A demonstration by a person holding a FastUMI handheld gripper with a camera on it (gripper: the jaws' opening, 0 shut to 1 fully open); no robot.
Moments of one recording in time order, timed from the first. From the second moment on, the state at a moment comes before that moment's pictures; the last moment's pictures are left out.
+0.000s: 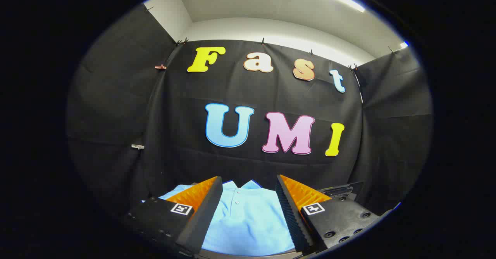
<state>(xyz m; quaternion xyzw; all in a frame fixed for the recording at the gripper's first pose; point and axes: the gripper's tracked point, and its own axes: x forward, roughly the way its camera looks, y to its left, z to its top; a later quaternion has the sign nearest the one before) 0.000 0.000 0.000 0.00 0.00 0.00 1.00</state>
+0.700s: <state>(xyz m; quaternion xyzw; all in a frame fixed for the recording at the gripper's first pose) -0.002 0.000 -0.006 0.00 0.00 0.02 1.00</state>
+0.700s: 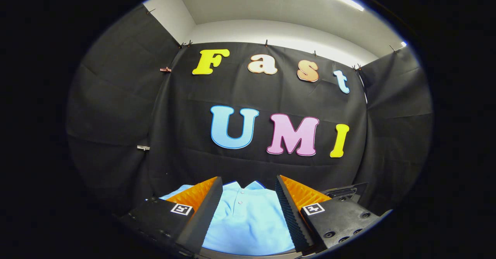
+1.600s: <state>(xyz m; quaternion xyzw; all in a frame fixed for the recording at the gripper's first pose) 0.059 0.014 -0.089 -0.01 0.18 0.05 0.98</state>
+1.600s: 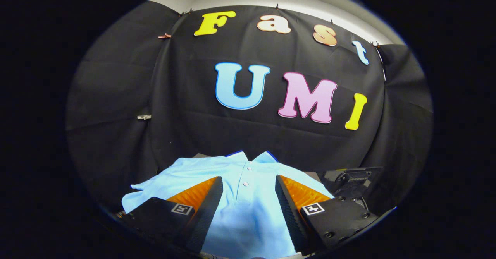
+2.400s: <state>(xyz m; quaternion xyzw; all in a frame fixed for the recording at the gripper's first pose) 0.105 0.023 -0.190 0.02 0.40 0.07 0.91</state>
